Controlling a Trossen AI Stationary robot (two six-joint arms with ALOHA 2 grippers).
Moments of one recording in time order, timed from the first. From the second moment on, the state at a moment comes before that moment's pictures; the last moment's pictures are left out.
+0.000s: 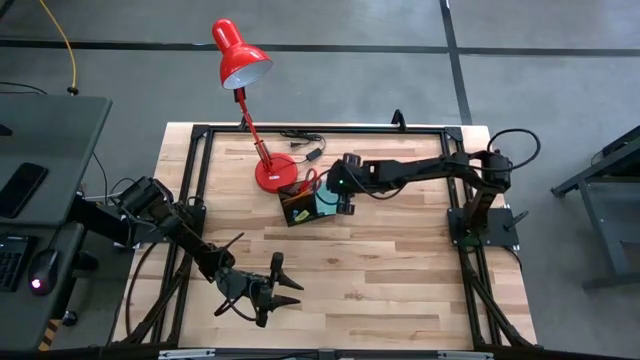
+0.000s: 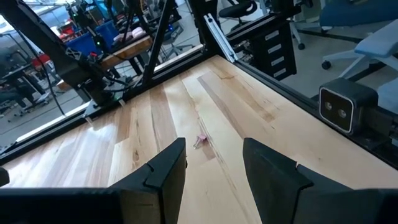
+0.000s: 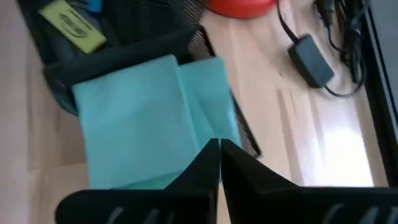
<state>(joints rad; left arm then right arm) -0.62 1.76 0.60 0.93 -0.54 0.29 -0.15 1.80 1.20 -0.38 0.23 -0.18</state>
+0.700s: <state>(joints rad) -0.62 1.76 0.60 0.92 -0.54 0.29 -0.15 1.93 1.20 -0.37 0.20 -0.16</state>
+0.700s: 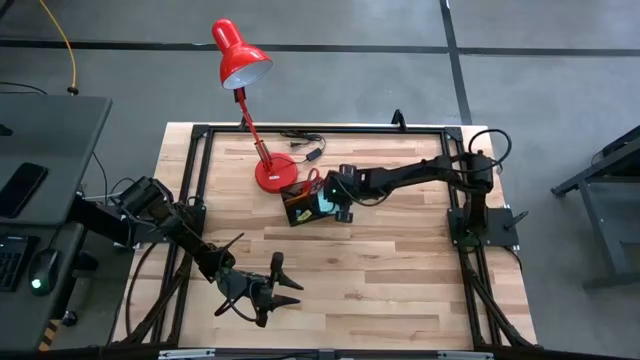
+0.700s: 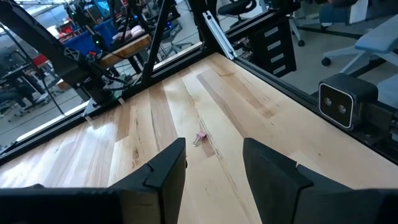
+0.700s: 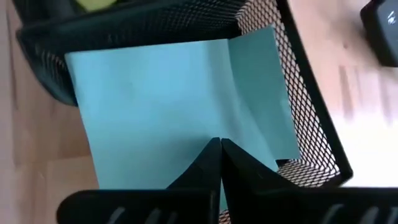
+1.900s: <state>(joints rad) -0.62 1.76 0.60 0.93 -0.54 0.33 0.40 1.75 1.20 -0.64 0.03 0.82</state>
